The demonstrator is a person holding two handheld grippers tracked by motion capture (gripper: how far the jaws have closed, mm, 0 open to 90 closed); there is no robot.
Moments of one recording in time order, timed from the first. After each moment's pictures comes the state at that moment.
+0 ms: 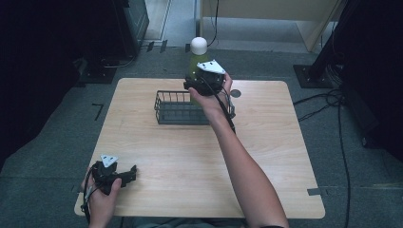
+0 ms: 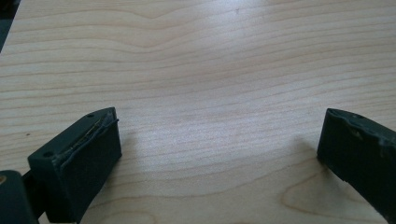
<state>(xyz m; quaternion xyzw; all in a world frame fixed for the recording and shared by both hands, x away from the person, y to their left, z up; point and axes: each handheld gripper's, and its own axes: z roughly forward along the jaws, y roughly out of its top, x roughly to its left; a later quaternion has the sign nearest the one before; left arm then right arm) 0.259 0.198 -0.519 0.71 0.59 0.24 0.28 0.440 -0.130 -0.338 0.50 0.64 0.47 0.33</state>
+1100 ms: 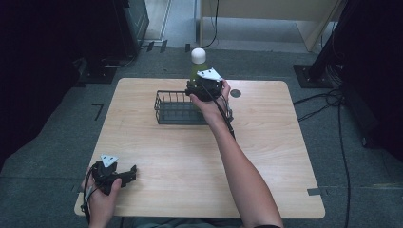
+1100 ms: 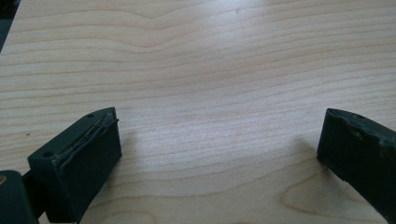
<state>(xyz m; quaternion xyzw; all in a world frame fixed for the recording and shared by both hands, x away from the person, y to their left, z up) 0.259 0.198 -0.519 0.71 0.59 0.24 0.28 0.457 -0.130 -0.384 0.51 0.65 0.45 0.32</state>
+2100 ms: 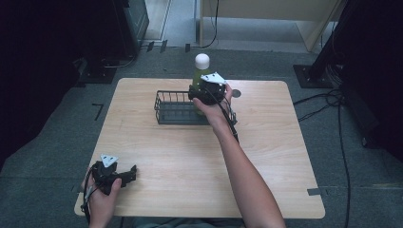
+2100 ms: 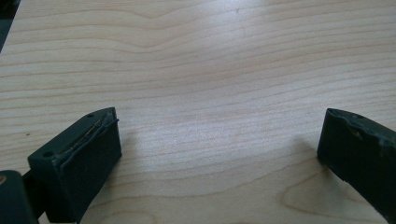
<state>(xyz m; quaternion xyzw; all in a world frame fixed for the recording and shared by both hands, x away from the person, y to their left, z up) 0.259 0.198 -0.519 0.72 0.59 0.24 0.28 0.451 -0.142 -0.393 0.52 0.66 0.46 0.30</state>
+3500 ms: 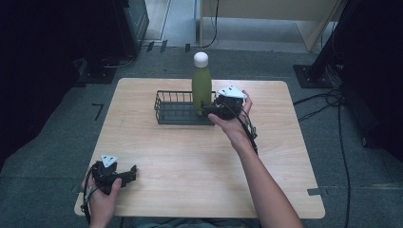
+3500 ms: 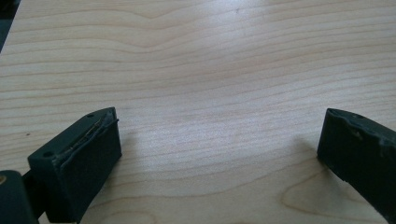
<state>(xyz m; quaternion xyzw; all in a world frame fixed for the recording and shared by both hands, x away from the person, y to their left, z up) 0.259 0.198 -0.519 0.71 0.59 0.24 0.28 0.396 -0.191 -0.396 0.49 0.68 0.46 0.29</state>
